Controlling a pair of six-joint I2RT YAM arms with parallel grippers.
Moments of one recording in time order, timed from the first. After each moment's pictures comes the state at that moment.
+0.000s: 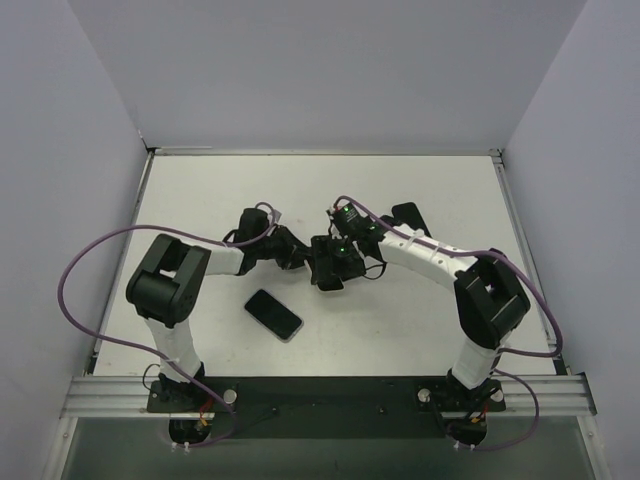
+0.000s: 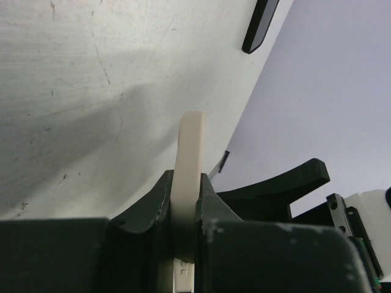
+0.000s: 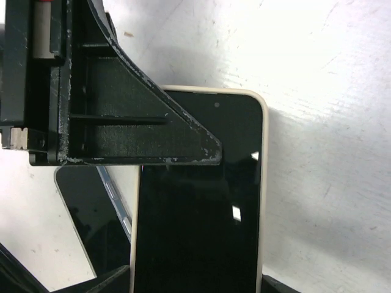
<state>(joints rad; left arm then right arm) -0.41 1.86 0.87 0.35 0.67 -1.27 0.73 1.74 1.21 -0.55 -0.20 0.47</state>
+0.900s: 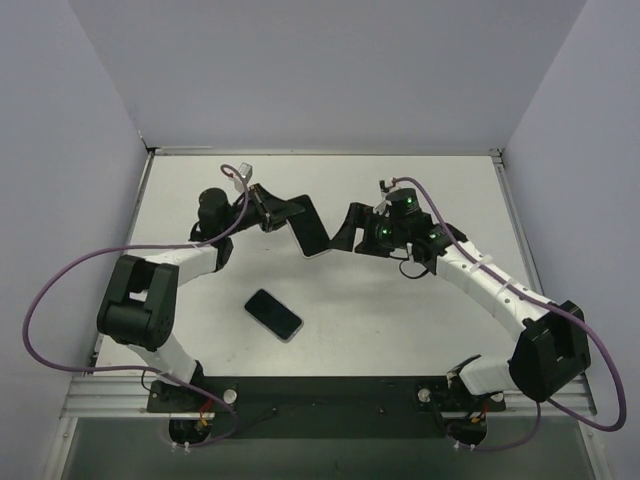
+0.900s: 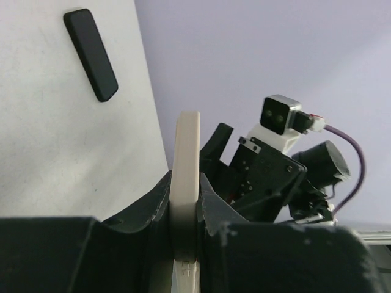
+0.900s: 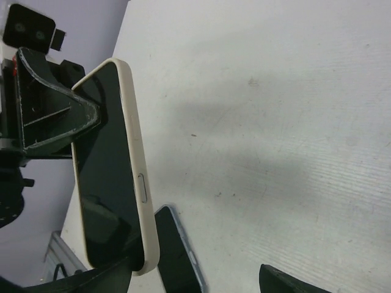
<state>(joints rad) -0.27 1.65 0.86 0.75 0.79 -1.35 0.55 1.36 1.04 -0.36 -0.28 0.61</state>
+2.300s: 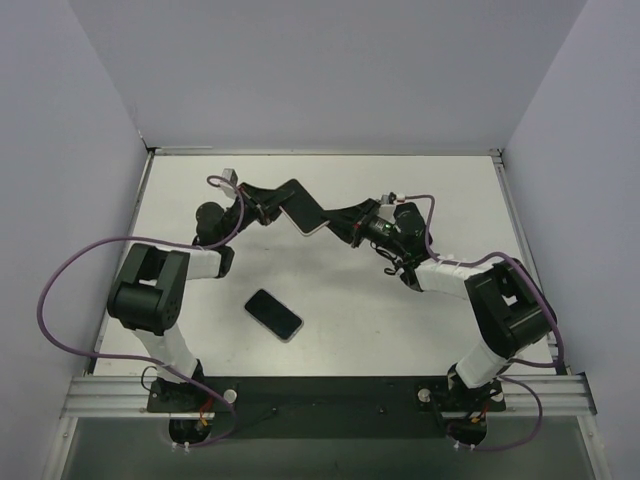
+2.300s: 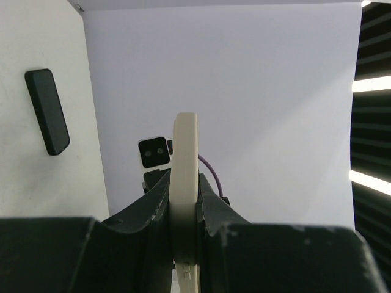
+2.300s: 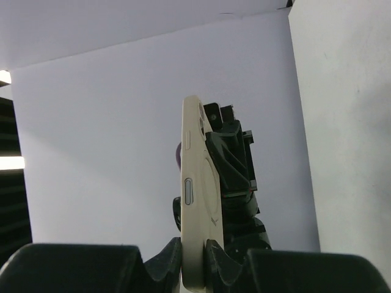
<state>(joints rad) -0.25 1.77 0.75 1.22 0.59 -1.73 0.48 1.62 0.67 0.99 -0.53 1.74</state>
